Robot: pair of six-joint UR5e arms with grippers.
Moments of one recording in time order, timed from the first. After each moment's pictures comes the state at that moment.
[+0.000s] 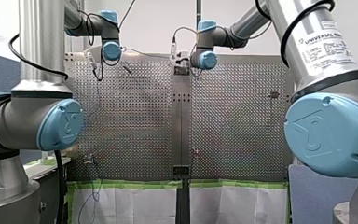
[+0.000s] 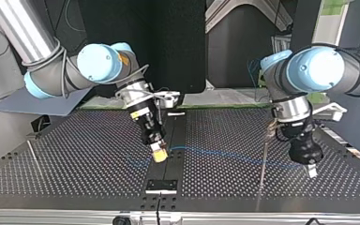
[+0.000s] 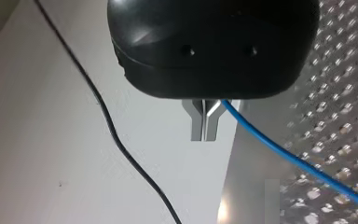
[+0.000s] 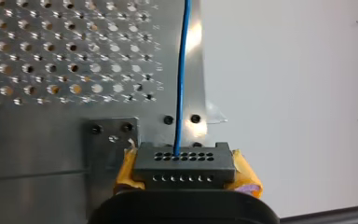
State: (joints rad) left arm -0.06 -1.57 -1.68 -2.71 -1.95 -1.82; right arm 2.24 -1.15 1.27 -0.38 1.42 1.57
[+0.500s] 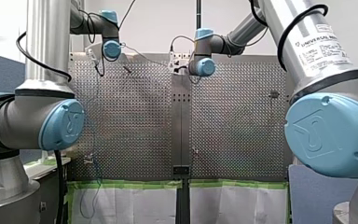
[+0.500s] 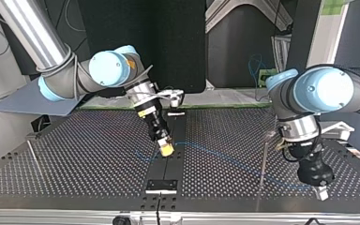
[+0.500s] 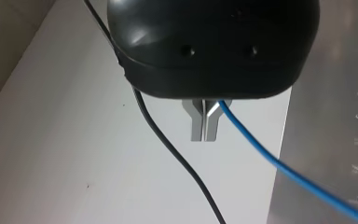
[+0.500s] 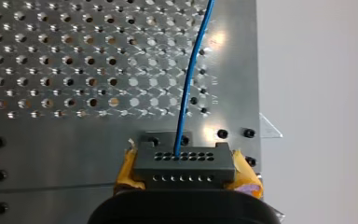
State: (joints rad) left arm -0.03 -1.63 -1.56 -2.69 -1.93 -1.86; right arm 2.25 -1.10 1.26 -0.36 1.41 1.56
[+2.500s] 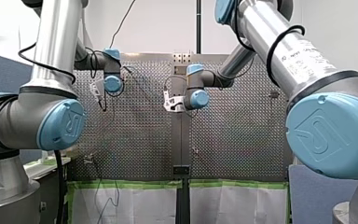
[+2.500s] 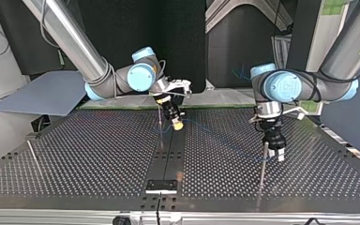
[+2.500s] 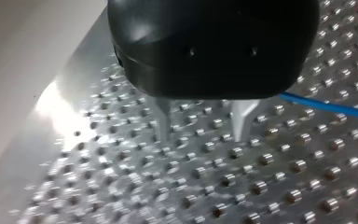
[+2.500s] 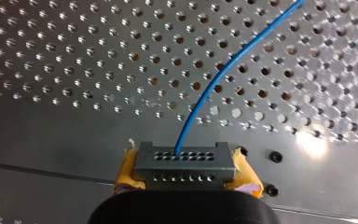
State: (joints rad) left arm -0.03 -1.79 -1.78 -2.52 -1.82 -1.89; right arm 2.28 -0.87 1.26 -0.29 1.48 1.48
